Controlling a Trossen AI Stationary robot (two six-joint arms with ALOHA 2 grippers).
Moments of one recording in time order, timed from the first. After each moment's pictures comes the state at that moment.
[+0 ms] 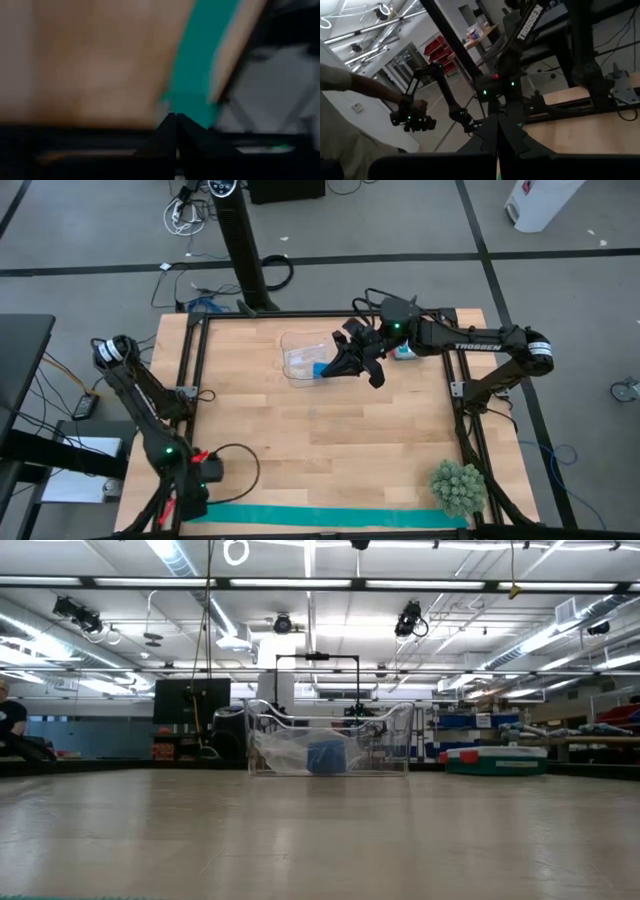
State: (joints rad) left arm -1.03 1.32 0.84 -0.78 0.26 -1.35; right arm -0.16 1.44 1.28 0.14 -0.68 0.52
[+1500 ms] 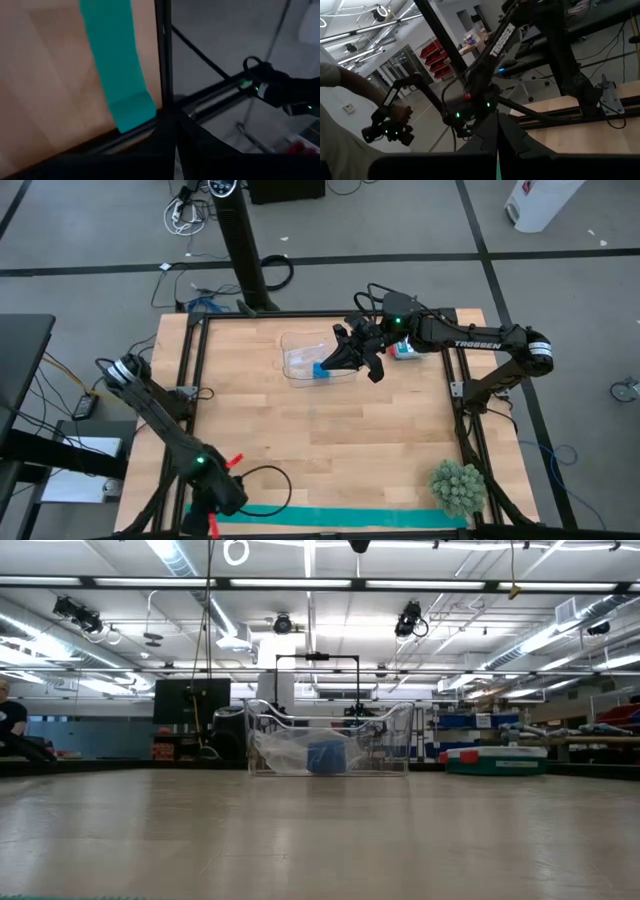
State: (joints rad) left arm -0.82 1.59 1.17 -0.91 0.59 -0.75; right arm -0.20 1.44 1.28 0.16 -0.68 0.49
